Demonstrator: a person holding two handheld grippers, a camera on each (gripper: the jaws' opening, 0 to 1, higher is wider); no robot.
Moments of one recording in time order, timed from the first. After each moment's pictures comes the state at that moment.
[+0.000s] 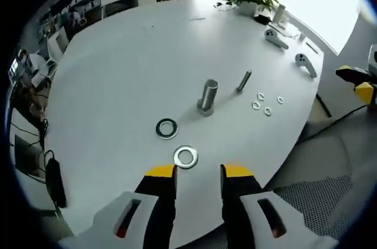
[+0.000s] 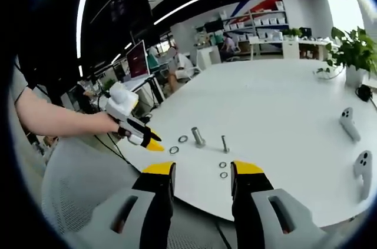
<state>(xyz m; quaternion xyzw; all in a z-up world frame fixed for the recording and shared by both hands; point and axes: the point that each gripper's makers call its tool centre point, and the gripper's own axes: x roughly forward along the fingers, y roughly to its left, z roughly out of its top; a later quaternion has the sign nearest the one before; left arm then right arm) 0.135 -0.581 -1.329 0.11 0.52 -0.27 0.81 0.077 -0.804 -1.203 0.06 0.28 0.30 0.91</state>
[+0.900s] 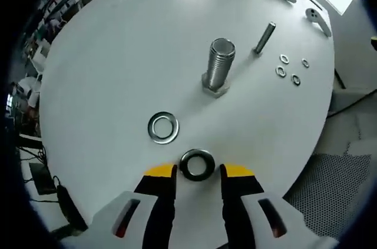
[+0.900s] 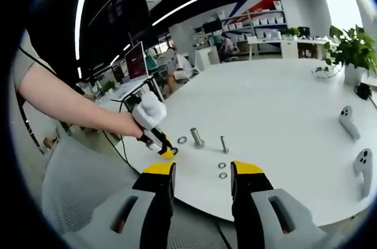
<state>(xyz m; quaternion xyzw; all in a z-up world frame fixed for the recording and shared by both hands) 0.153 -0.586 -1.372 0.21 0.58 -0.27 0.74 0.078 -0.806 -1.203 0.07 0.28 0.29 0.91</state>
